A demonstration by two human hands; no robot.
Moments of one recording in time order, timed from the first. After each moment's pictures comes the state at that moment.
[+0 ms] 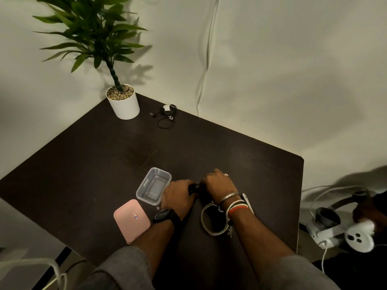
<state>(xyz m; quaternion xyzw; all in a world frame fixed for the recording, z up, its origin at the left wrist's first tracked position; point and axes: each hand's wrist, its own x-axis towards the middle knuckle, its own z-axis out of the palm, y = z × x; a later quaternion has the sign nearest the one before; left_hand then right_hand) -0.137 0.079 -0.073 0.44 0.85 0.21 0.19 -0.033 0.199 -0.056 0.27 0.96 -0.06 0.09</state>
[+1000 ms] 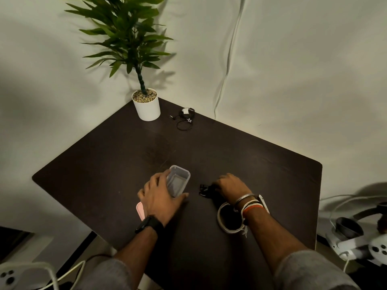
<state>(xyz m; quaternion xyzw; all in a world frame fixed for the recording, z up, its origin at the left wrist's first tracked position) -0.181 -0.007 -0.057 0.30 0.92 0.22 0.11 -0.037 0.197 -0.064 0.20 0.97 -0.10 0.11</state>
